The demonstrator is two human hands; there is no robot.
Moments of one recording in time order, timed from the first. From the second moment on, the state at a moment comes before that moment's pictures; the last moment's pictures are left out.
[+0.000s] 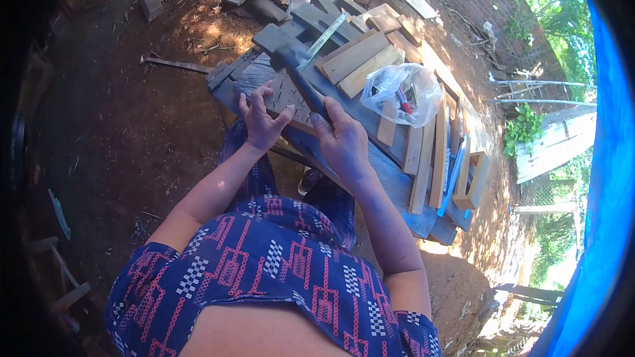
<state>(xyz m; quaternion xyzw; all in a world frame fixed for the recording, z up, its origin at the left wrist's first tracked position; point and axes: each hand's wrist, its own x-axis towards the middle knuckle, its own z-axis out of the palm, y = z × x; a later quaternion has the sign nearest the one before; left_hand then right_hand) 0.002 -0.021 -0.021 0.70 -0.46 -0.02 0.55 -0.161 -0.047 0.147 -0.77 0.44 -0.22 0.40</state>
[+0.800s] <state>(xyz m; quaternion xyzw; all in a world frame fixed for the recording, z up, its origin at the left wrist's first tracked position) 0.007 -0.011 -0.019 0.69 -0.50 -0.05 0.53 -0.188 -0.044 0.118 -0.81 0.45 -0.16 0.33</state>
